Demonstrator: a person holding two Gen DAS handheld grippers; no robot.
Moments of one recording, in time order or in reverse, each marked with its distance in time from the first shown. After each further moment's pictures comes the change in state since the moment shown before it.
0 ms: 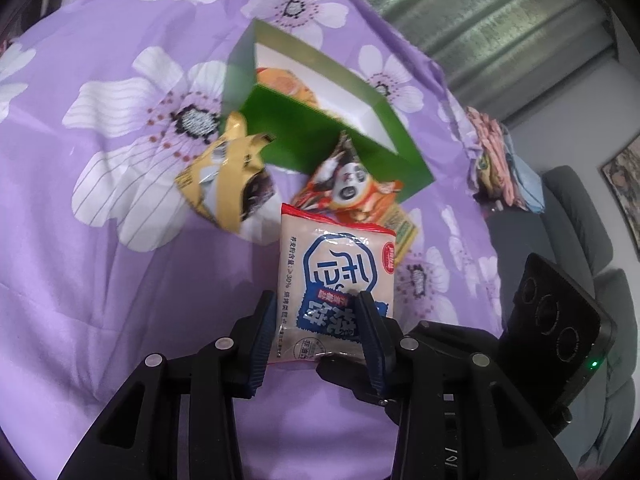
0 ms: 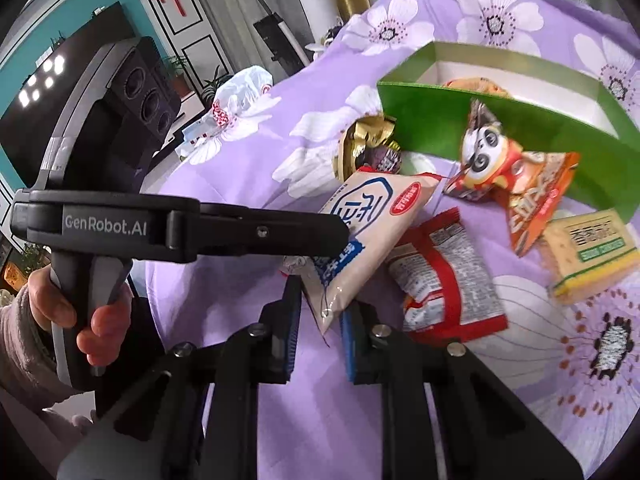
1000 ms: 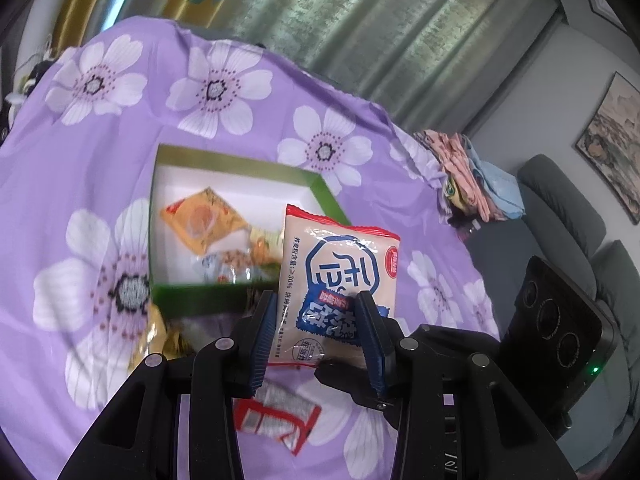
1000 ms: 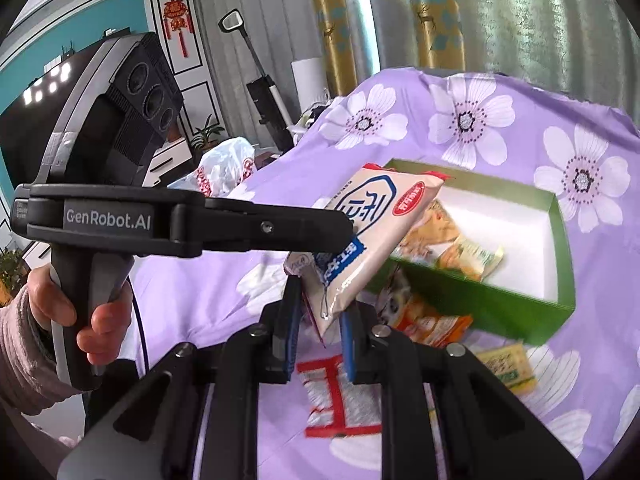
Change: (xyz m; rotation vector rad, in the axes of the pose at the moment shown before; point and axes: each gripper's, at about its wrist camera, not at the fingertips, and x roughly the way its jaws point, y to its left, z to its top) left arm -0.009 -0.074 0.093 0.209 -0.133 -0.016; right arm -0.065 -0.031 0.073 -0.083 -0.216 -0.093
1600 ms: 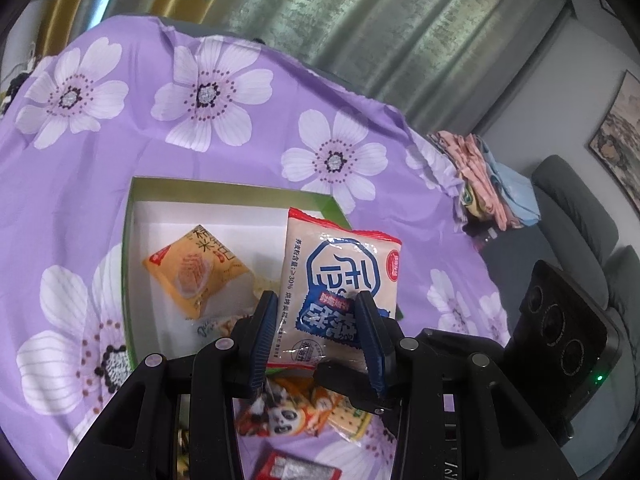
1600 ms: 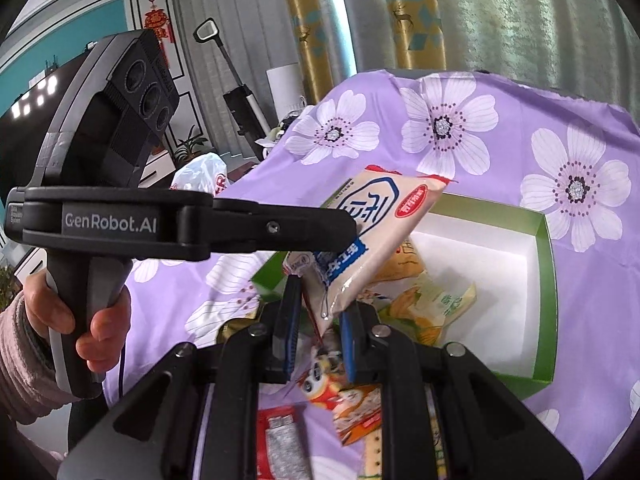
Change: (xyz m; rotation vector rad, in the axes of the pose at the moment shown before) left arm 0.059 0.015 0.049 0.013 0.029 0.017; right arm 0.034 -0.060 0.034 0.036 -0.011 -0.029
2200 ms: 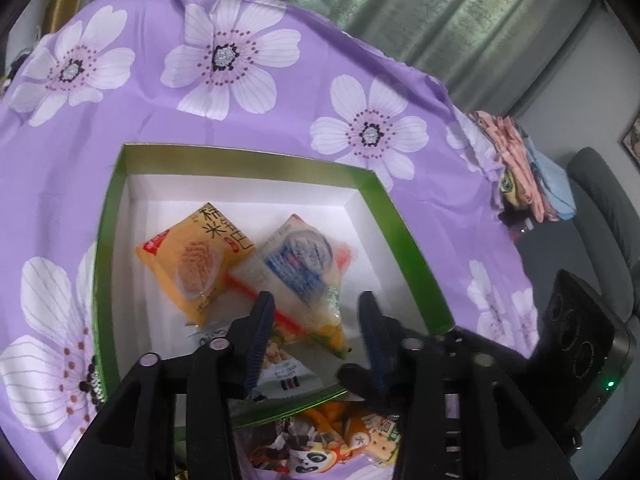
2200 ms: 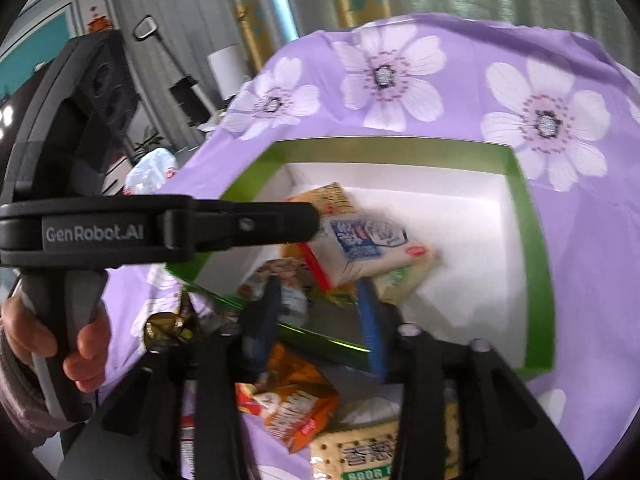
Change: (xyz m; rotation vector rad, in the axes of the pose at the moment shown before) left arm 0.051 0.012 0.001 -0.027 0.079 0.101; right arm 0.030 -0.045 -0.019 0.153 0.081 -0.123
